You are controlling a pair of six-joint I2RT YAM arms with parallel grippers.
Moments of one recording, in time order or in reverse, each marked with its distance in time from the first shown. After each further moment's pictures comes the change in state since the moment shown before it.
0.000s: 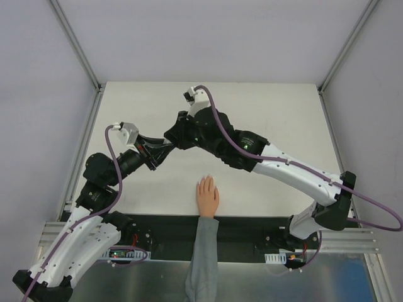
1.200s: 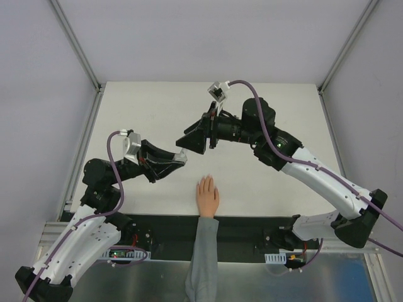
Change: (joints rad) left arm 0.000 0.019 -0.070 0.276 0.407 -0.159; right arm -0.242 -0.249 -0.291 0.300 -0.742 -0.066
